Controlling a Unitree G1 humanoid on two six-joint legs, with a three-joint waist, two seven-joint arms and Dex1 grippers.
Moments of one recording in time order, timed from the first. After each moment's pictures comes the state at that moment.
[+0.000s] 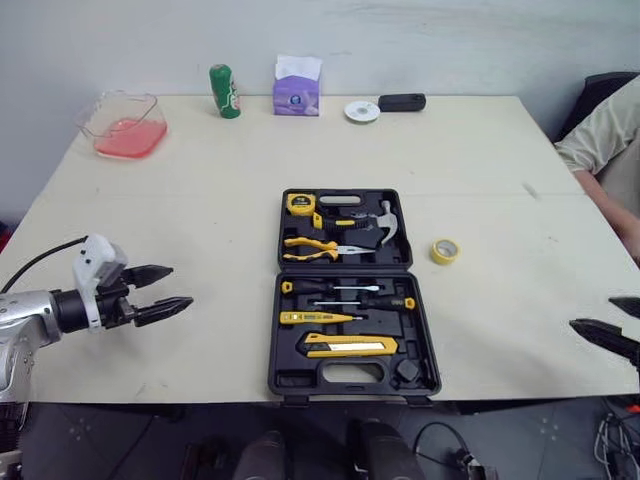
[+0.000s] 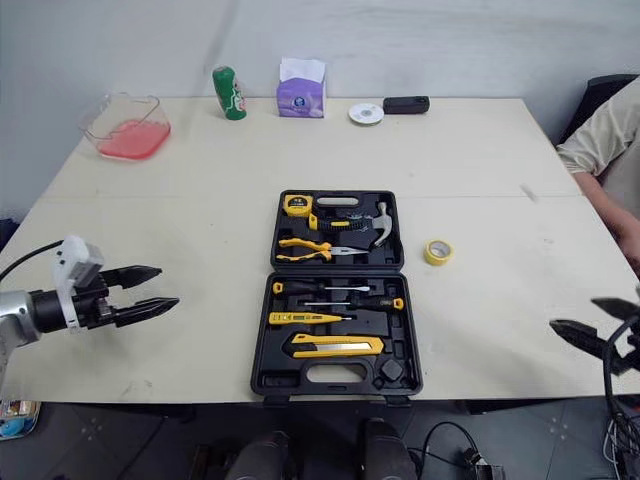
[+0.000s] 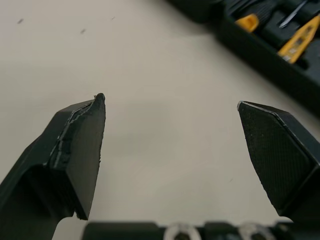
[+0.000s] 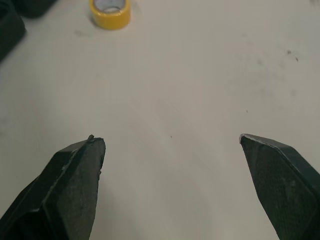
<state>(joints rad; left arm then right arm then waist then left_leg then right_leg) -0.17 0.91 0.32 -0.04 -0.51 0.56 -1.07 0.22 -1.08 -0.69 -0.09 0.57 0.59 1.04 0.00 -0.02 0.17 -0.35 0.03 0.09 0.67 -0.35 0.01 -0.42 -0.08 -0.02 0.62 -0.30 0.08</state>
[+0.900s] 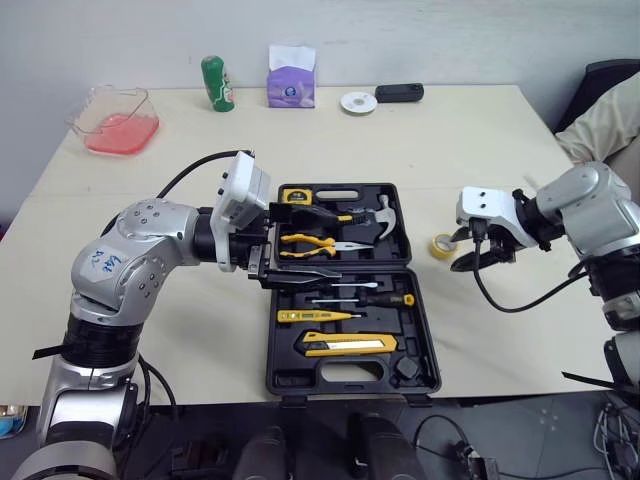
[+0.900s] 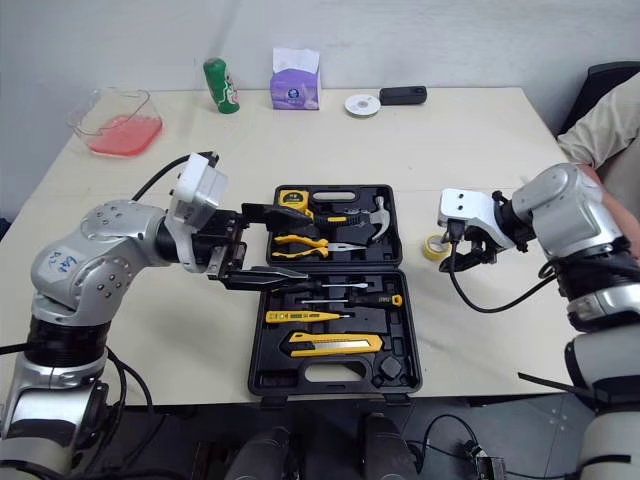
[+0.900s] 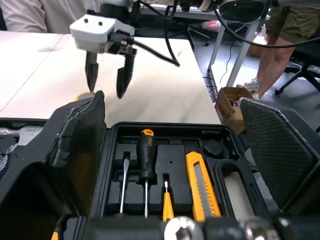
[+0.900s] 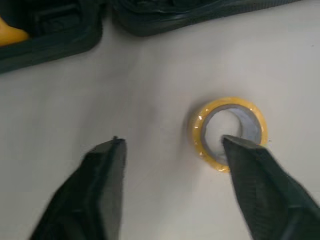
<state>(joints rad) -0.70 0.63 -0.03 -0.25 -0.67 0.69 -1.07 -1.07 -0.87 0.47 0.69 -0.13 0.17 1.45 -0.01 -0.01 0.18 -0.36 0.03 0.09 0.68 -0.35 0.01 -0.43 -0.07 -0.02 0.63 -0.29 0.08</state>
